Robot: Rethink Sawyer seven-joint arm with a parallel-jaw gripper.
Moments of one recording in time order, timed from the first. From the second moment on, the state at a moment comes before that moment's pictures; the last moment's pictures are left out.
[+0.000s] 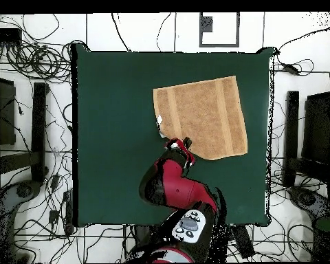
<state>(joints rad) 0.13 -0.42 -0.43 1.84 0.09 -0.33 2.64</state>
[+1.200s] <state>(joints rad) 0.14 -0.42 -0.41 1.91 0.27 -0.41 2.64</state>
